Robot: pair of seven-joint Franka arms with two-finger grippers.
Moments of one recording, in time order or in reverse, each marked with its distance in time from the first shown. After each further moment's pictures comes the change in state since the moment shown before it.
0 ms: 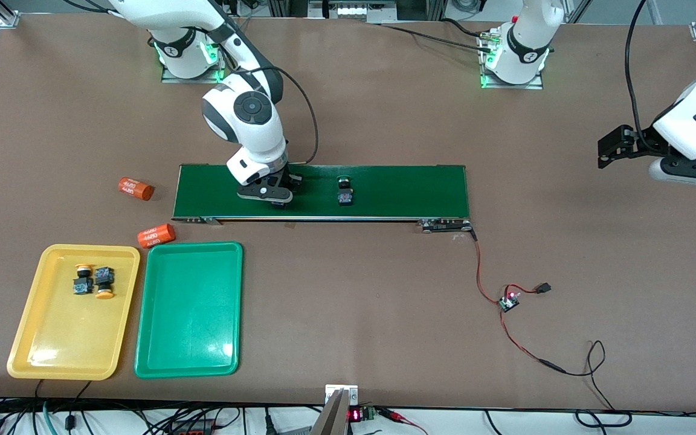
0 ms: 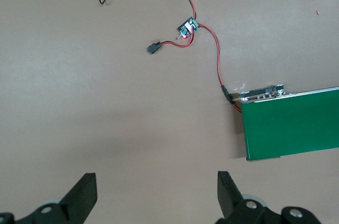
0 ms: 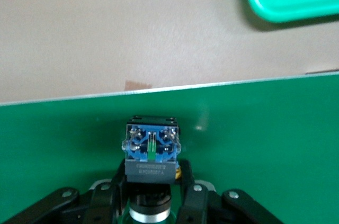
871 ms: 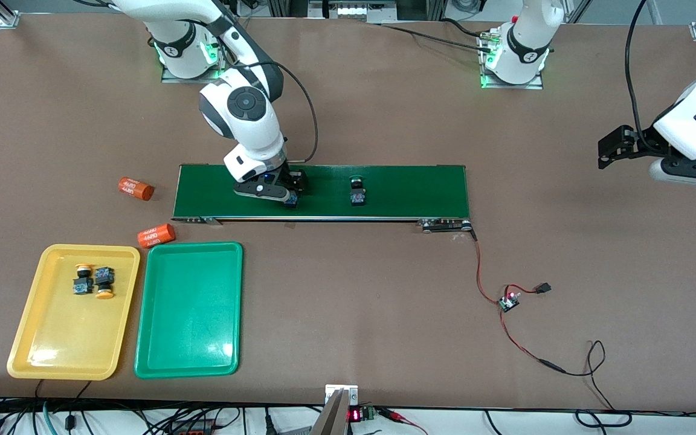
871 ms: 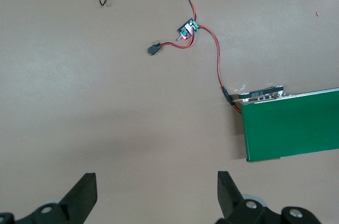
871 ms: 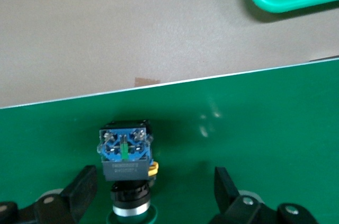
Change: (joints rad) left arm 0.000 0.000 0.000 0.000 0.000 0.006 0.000; right arm 0.011 -0.014 0.010 -0.012 0.071 0.003 0.010
